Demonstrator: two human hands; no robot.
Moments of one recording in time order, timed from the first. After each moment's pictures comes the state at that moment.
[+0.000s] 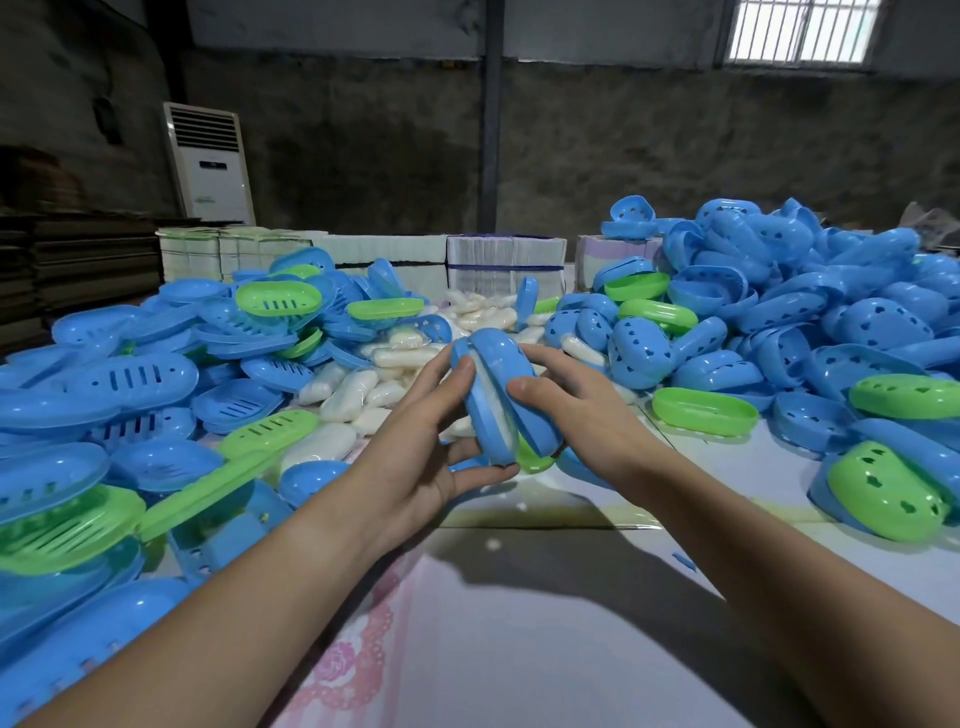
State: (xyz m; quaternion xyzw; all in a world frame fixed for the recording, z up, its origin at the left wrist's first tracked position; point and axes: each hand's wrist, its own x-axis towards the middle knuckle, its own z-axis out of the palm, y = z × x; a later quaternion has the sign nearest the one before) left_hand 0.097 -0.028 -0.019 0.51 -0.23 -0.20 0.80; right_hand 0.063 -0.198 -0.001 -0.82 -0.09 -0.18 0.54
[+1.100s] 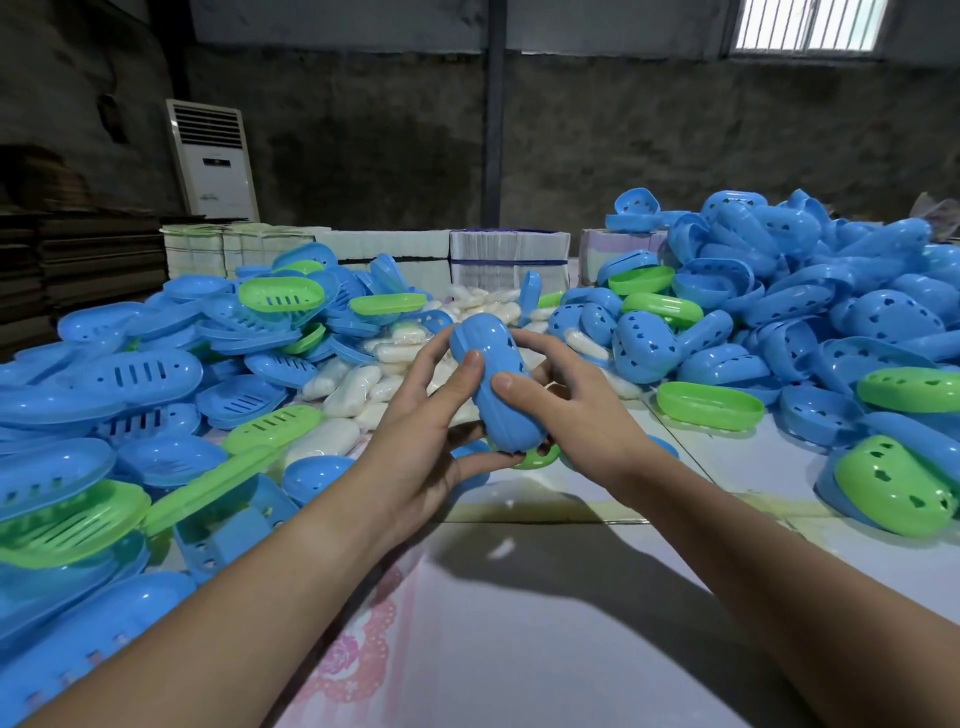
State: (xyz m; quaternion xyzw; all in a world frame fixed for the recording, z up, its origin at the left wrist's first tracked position) left_hand 0.089 -0.032 -0.017 0.50 -0.25 -0.16 0.82; right_hand 0.059 -0.189 -0.005 -0.80 -0.10 -0.22 0.55
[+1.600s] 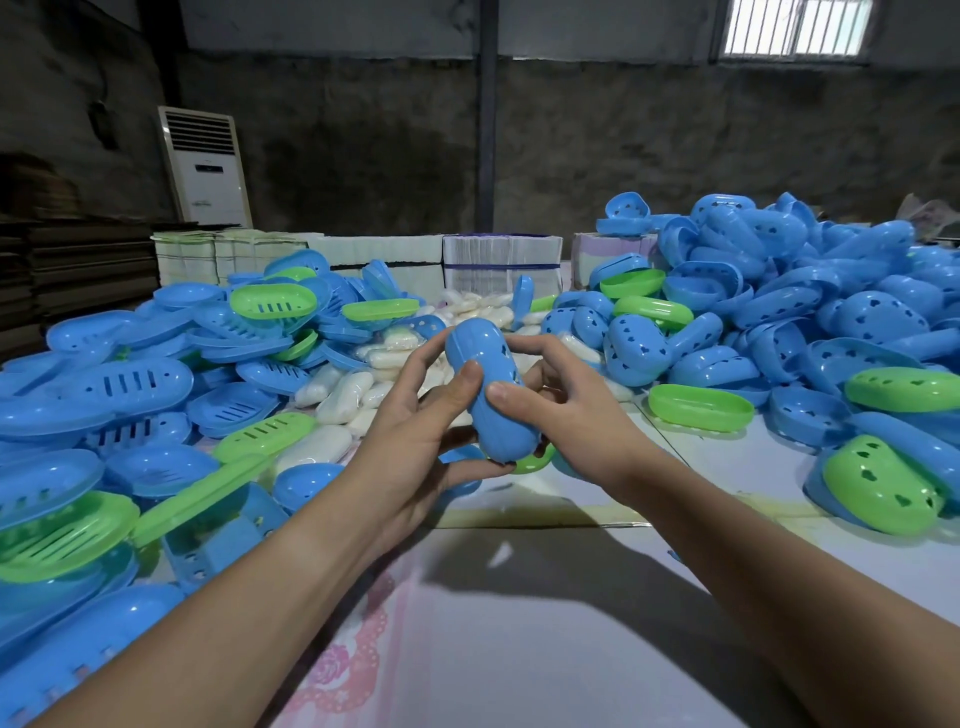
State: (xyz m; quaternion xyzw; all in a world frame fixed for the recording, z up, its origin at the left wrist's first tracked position) left_hand 0.088 -0.031 -0.015 0.51 -0.25 -0.14 0.81; right_hand 0.062 -0.197 -0.004 -0.78 -0.13 -0.21 0.57
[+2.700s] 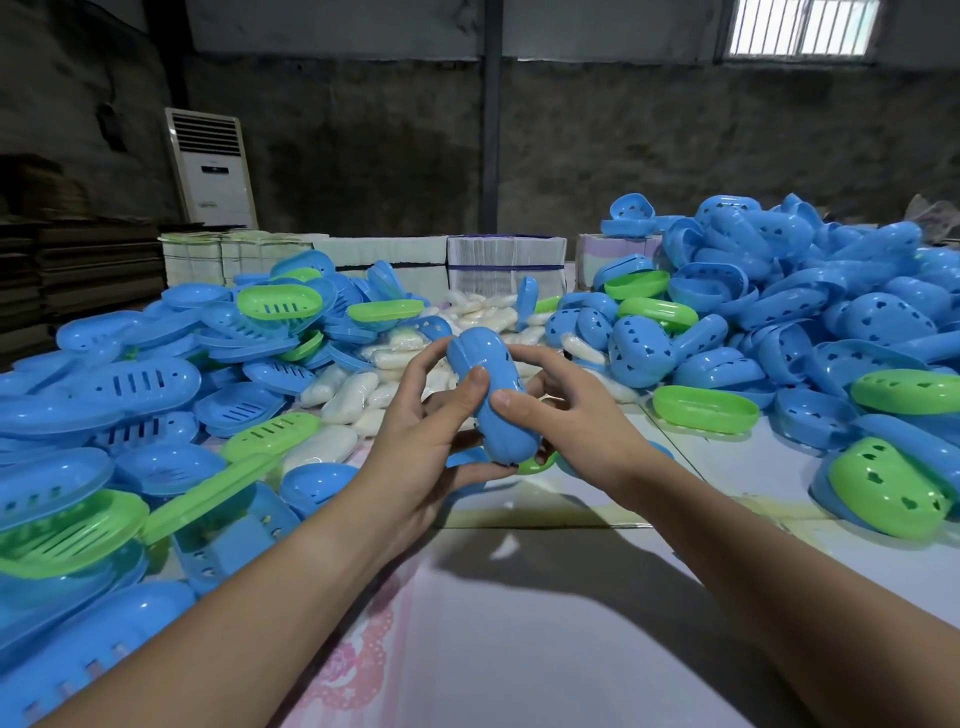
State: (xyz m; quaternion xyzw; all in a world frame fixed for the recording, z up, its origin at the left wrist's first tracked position) left_hand 0.086 -0.035 -0.018 0.51 -0.22 -0.12 0.82; right_hand 0.061 -0.196 -0.006 -0.79 -0.13 -0.19 0.57
